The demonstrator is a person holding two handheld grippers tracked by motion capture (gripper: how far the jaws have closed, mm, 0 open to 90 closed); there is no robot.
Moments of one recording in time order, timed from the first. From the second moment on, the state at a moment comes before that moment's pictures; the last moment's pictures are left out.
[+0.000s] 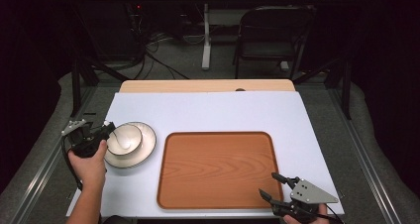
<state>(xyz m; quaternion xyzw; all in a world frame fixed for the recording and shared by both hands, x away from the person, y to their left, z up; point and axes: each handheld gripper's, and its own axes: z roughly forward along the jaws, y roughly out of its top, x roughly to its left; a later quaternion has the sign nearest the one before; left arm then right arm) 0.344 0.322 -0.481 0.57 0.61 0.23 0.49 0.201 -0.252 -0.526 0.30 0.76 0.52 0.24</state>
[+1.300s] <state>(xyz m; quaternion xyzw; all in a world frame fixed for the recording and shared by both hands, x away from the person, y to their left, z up) 0.321 0.285 -0.419 0.62 0.53 0.23 0.53 0.201 -0.252 -0.526 0.31 0.76 0.52 0.24</state>
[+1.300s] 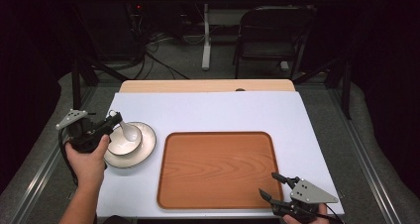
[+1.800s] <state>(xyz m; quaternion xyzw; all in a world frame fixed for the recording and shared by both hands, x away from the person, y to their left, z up) 0.312 0.239 -0.416 0.68 0.47 0.19 0.53 0.201 -0.252 -0.526 0.30 0.76 0.52 0.24</state>
